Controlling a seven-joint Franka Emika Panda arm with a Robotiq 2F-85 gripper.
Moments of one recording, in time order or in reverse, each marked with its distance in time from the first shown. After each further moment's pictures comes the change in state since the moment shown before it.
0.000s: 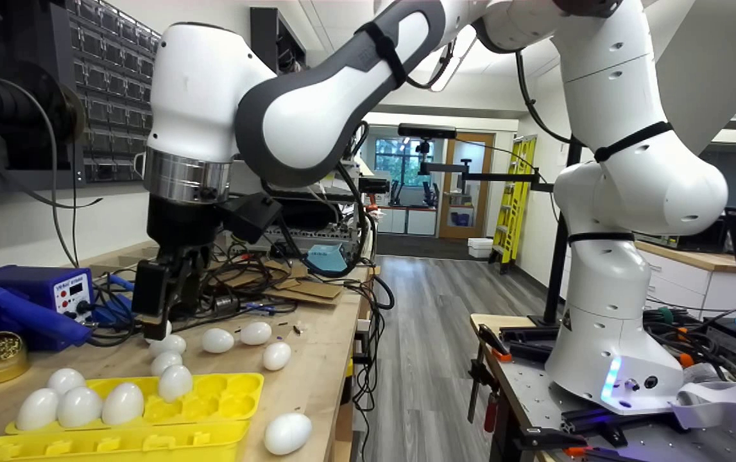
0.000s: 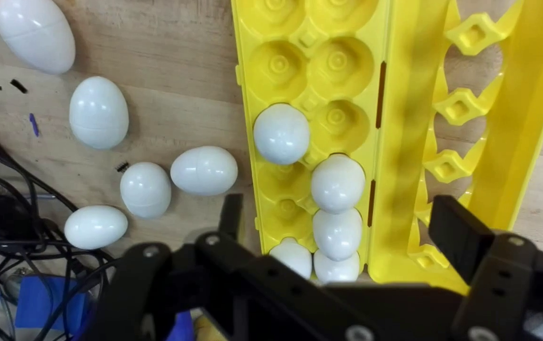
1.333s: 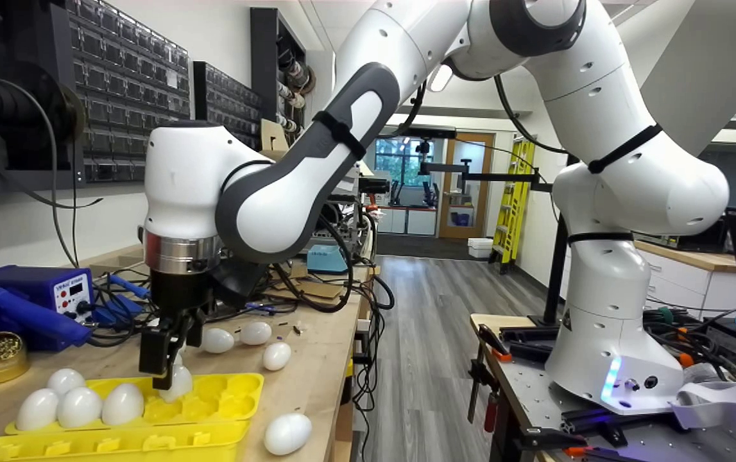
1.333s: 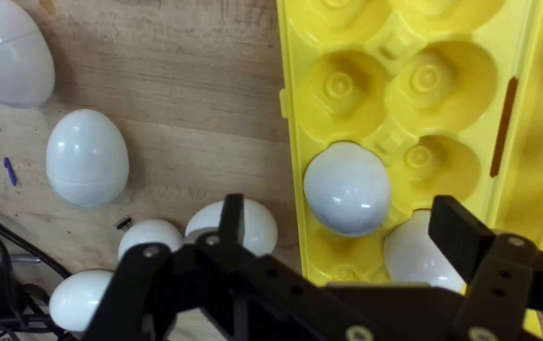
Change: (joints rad) arm 0.029 0.206 -0.093 0.088 -0.002 0.072 0.000
